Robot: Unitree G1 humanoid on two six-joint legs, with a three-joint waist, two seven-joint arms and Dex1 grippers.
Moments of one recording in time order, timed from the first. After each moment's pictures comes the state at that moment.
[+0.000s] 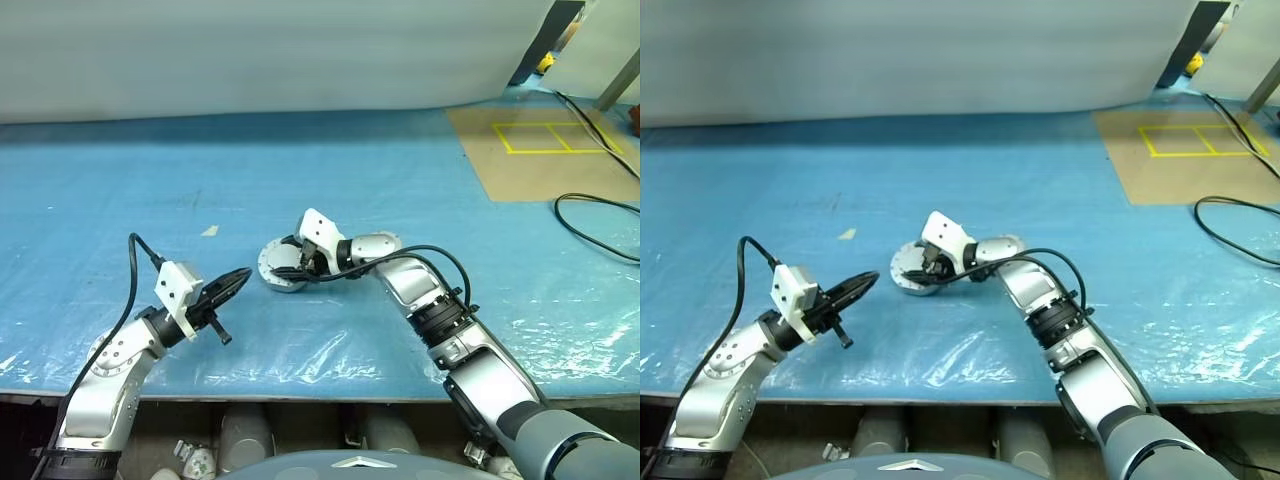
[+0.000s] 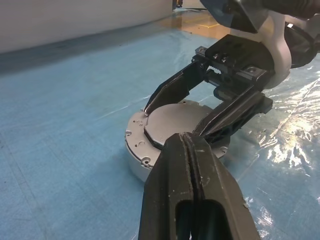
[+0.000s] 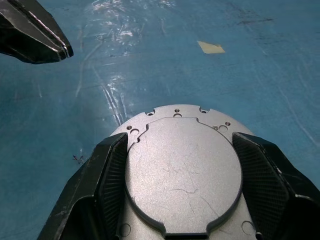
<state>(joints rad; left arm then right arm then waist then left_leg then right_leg) 0.13 0.46 0.09 -0.26 -0.40 0.05 -0.79 -0.67 -0.18 0.42 0.32 0.04 0.35 0.87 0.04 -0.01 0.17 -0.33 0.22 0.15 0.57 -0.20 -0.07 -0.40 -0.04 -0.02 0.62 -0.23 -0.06</state>
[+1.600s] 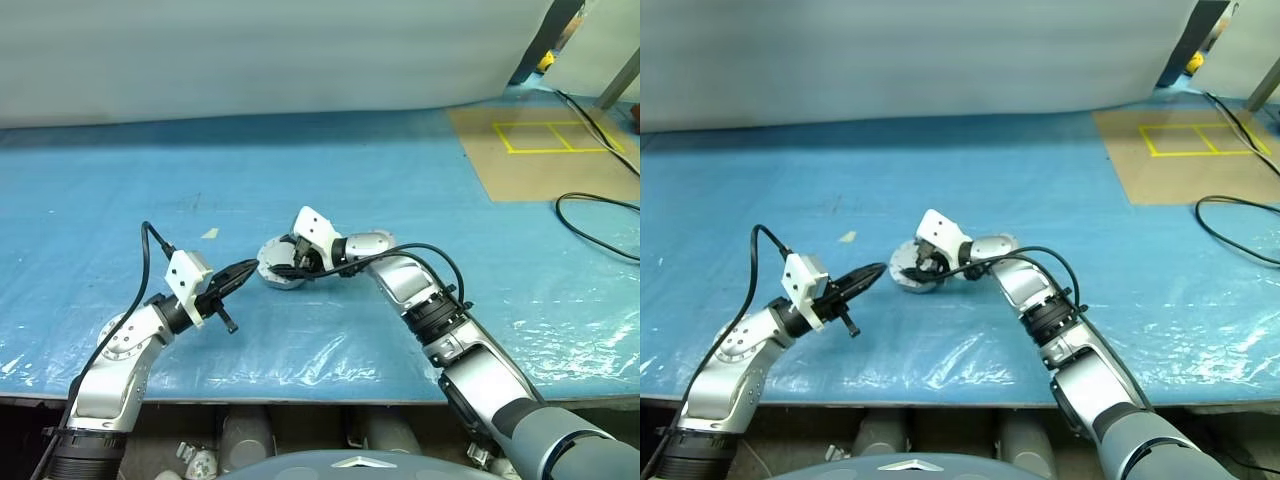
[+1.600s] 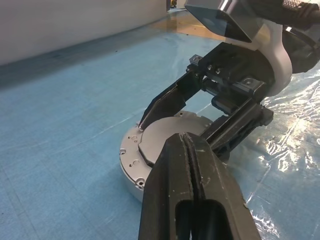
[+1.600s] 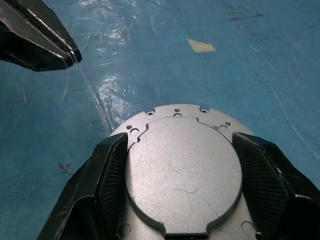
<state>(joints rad) 0.06 0.46 0.07 -0.21 -0.37 0.05 -0.80 -0.69 -0.17 0.44 0.33 0.01 0.37 0.84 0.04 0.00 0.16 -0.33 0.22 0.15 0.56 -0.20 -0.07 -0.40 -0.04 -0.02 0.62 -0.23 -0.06</state>
